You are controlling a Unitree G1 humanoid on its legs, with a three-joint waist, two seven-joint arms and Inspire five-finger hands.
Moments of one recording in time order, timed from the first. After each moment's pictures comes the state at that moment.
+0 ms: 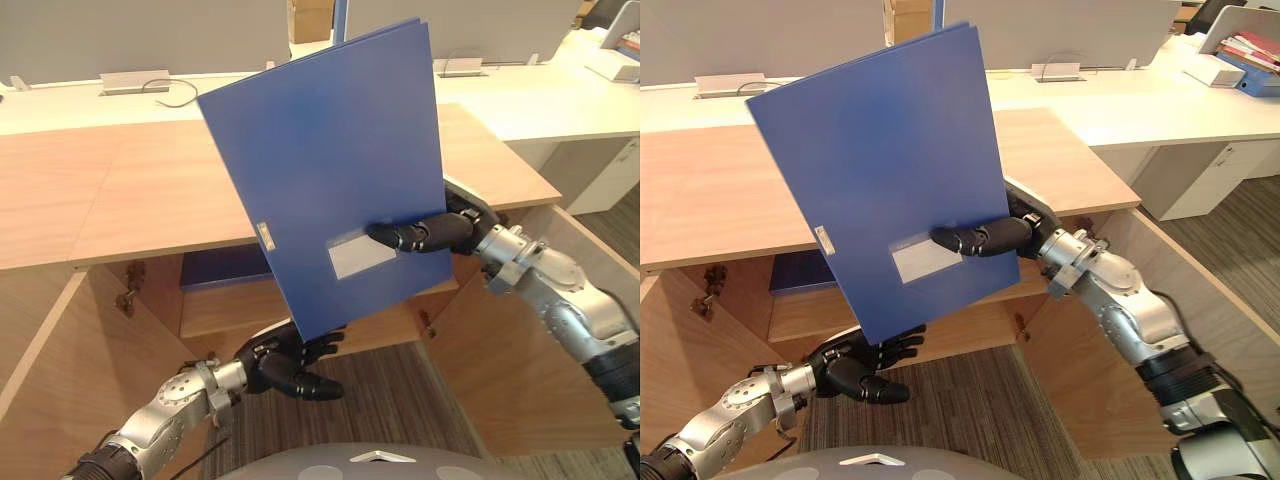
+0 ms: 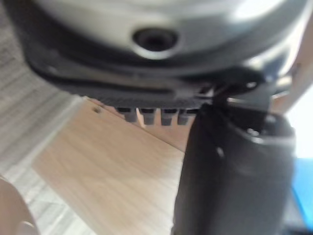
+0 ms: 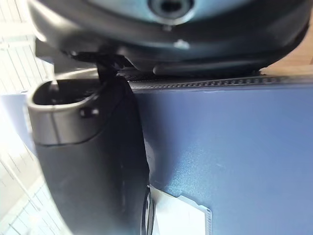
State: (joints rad) left arm 0.13 0.69 -0.57 0.23 -0.72 -0.09 -0.57; right arm -0.25 -0.93 0.27 -0.11 0.87 -0.04 0.49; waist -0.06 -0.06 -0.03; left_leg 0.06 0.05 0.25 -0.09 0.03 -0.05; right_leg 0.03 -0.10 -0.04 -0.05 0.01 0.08
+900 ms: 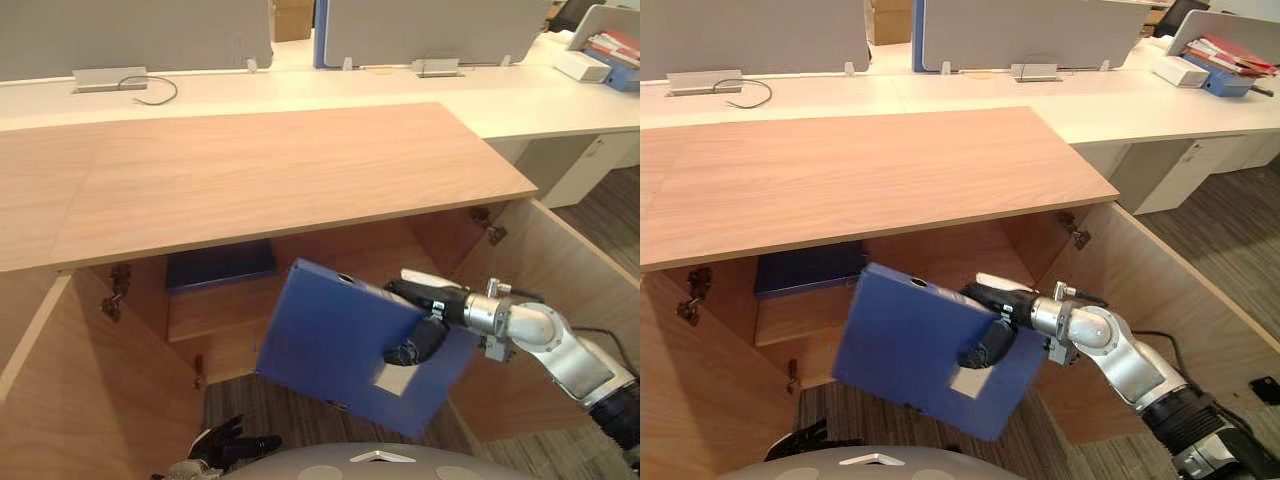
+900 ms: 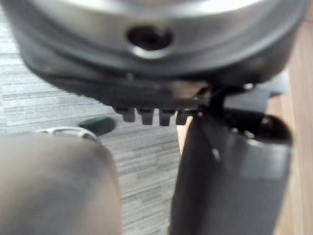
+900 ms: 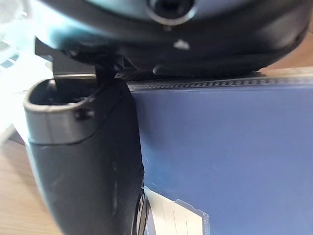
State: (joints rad) left arm 0.17 0.21 0.03 1.12 -0.15 -0.08 -0.21; right arm -0.08 -0.88 0.42 0.04 -0.11 -0.10 0.54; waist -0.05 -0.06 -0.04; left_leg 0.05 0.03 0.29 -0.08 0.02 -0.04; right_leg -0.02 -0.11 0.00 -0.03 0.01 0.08
